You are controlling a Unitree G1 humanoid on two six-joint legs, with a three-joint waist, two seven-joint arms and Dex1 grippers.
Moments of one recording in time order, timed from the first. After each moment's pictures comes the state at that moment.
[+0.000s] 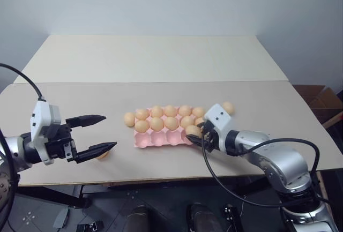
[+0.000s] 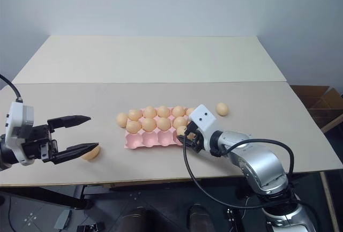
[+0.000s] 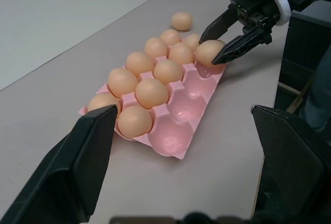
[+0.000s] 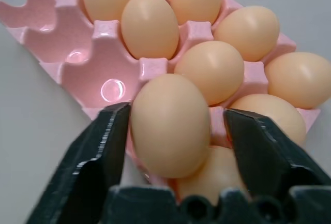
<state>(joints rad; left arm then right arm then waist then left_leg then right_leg) 0.09 0.93 0.53 -0.45 -0.77 0.54 -1.11 -0.40 -0.53 0.19 -0.55 0.41 1.07 0.43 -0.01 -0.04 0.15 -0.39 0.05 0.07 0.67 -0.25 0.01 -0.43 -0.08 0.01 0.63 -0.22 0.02</state>
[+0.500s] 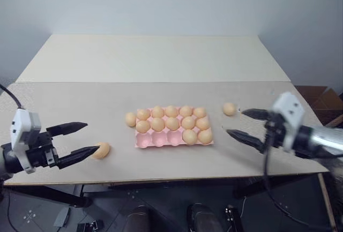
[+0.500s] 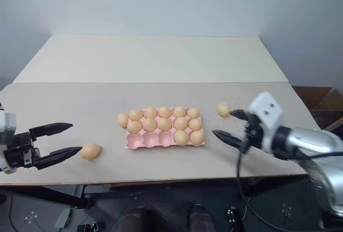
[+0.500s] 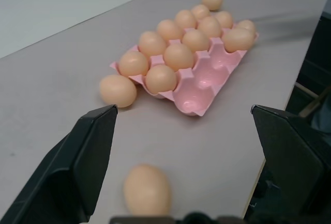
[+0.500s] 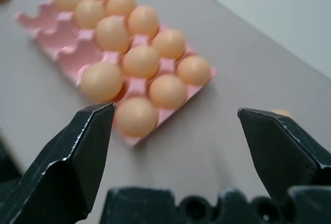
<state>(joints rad) 0.21 0.93 0.65 -0.33 -0.74 0.53 -1.16 -0.06 -0.88 -0.41 -0.61 0.59 0.83 0.91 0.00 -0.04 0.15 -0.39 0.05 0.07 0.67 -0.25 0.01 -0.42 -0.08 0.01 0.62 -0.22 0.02</state>
